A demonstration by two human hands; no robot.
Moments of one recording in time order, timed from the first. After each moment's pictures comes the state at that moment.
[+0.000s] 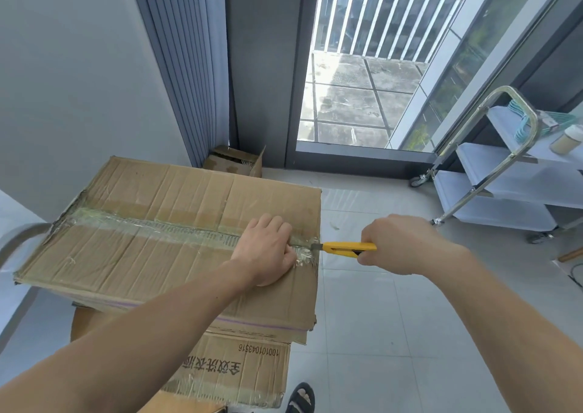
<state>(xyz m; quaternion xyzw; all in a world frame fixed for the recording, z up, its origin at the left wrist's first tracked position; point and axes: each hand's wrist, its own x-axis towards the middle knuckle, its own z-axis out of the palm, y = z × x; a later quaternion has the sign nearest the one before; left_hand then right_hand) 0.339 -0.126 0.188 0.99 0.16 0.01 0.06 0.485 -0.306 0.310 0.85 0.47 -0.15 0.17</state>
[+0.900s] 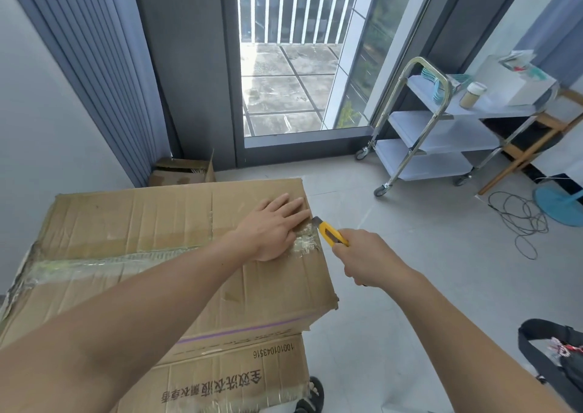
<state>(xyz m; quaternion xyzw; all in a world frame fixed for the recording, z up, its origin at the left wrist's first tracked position) 0.372 -0.078 0.197 0.99 -0.08 -0.10 0.07 0.393 -0.287 0.269 0.93 0.14 -0.29 -0.20</state>
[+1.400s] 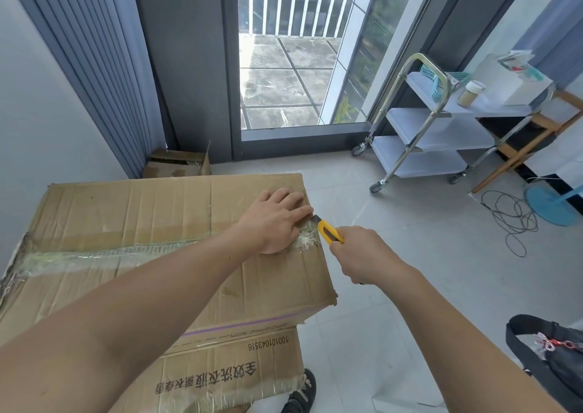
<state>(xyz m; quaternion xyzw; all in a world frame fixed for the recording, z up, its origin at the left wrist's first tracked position) 0.376 -0.086 0.200 0.99 -0.08 -0.06 0.03 0.393 -0.281 0.259 0.94 0.12 -0.28 -0.16</state>
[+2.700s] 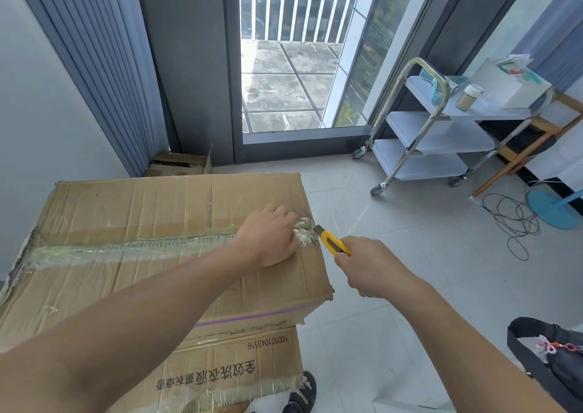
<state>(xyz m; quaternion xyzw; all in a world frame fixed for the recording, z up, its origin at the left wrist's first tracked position) 0.347 -0.105 0.204 1.00 -0.02 -0.03 0.06 0.374 -0.305 0.267 0.94 0.14 -0.28 -0.15</state>
